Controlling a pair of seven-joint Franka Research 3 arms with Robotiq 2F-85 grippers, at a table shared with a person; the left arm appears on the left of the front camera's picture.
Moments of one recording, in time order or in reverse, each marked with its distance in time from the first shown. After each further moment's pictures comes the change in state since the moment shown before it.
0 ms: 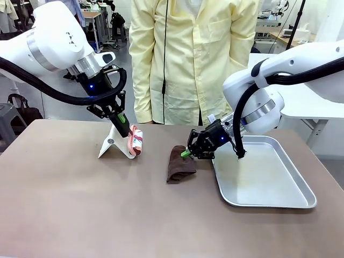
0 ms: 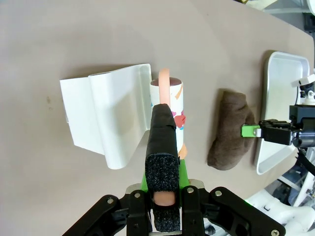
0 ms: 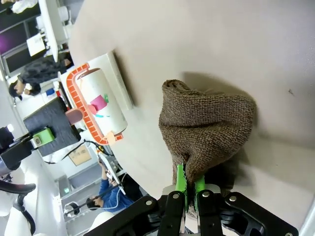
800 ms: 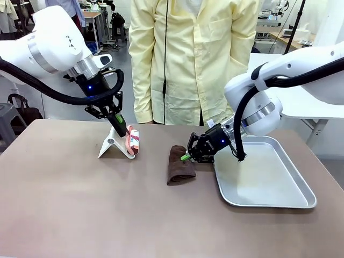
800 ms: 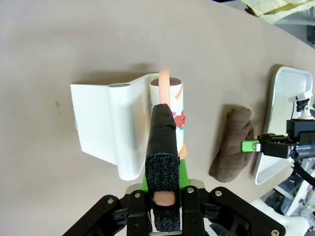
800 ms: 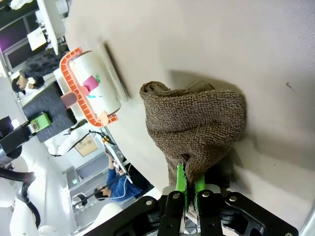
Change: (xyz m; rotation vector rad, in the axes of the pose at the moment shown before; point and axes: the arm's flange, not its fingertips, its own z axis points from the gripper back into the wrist) left arm 0.014 0.016 -0.003 0.002 -0.008 0.068; right arm 0.005 -0.013 -0.008 0.025 0.073 -0.033
